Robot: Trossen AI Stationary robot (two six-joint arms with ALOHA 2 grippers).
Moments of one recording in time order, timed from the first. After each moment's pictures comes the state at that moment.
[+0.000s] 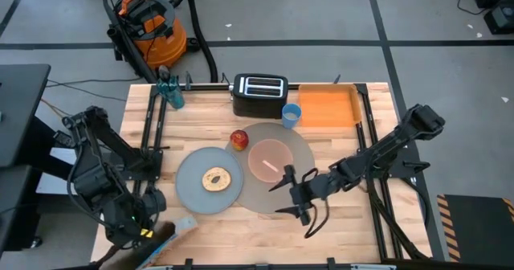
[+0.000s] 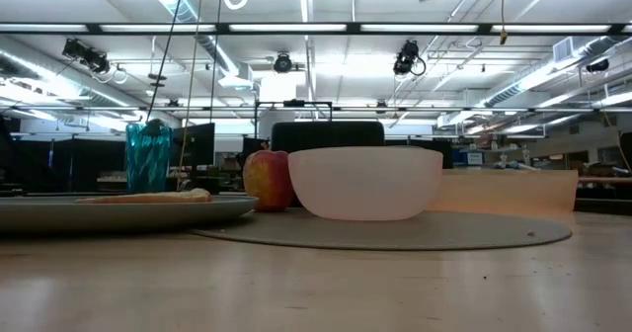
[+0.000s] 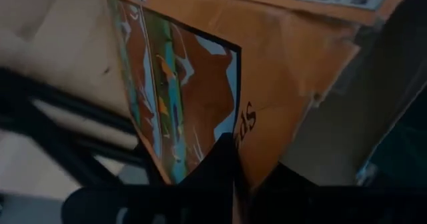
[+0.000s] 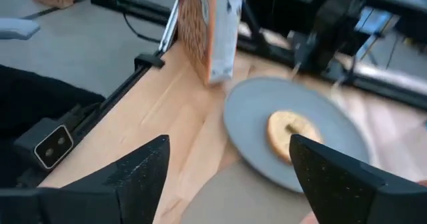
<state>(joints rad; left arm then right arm) -1.00 1.36 1.59 -1.25 0.07 -1.66 0.50 1.48 0.87 0.21 0.27 -0.09</state>
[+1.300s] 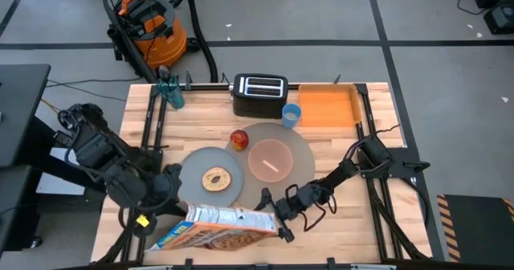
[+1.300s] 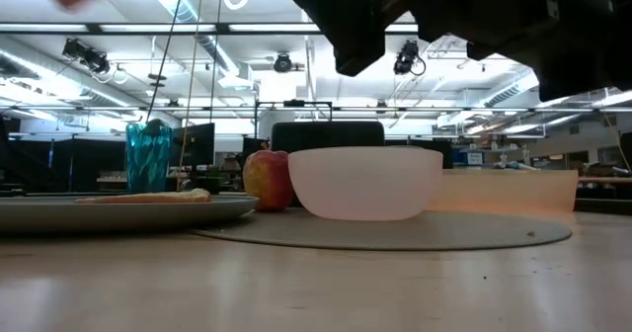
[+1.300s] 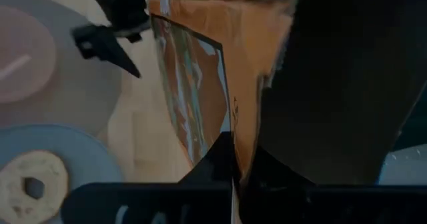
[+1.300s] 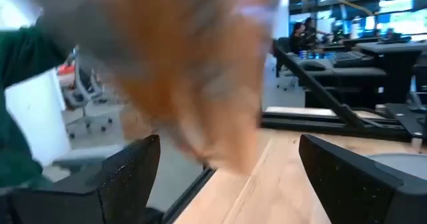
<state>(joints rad) -0.77 1.32 1.72 -1.06 -0.18 -0.68 0.48 2.11 0.87 1.36 -0.01 0.07</state>
